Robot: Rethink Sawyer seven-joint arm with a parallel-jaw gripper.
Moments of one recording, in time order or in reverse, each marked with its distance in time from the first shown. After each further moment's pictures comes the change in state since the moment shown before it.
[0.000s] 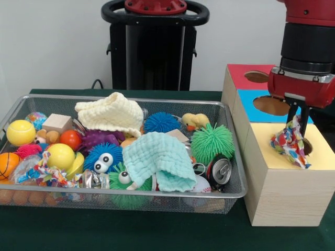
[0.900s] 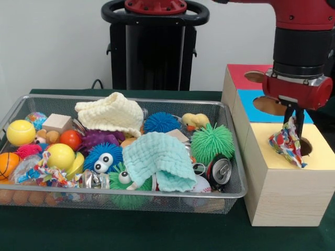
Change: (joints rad) arm -0.087 -0.027 0.094 0.071 0.078 0.000 0.000
